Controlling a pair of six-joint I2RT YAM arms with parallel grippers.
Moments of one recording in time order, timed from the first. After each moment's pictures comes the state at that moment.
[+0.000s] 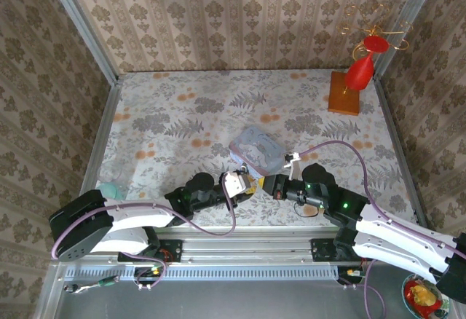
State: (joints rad) left arm -1.11 1.23 0.34 0.65 0.14 0.17; right arm 0.87 0.74 0.44 -0.06 -0.15 0.99
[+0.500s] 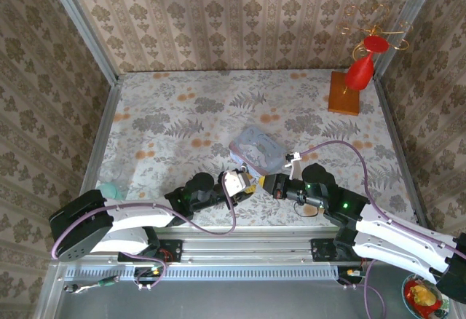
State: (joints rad) left arm -1.11 1.23 0.34 0.65 0.10 0.17; right arm 0.87 0.74 0.44 -0.06 -0.13 1.00
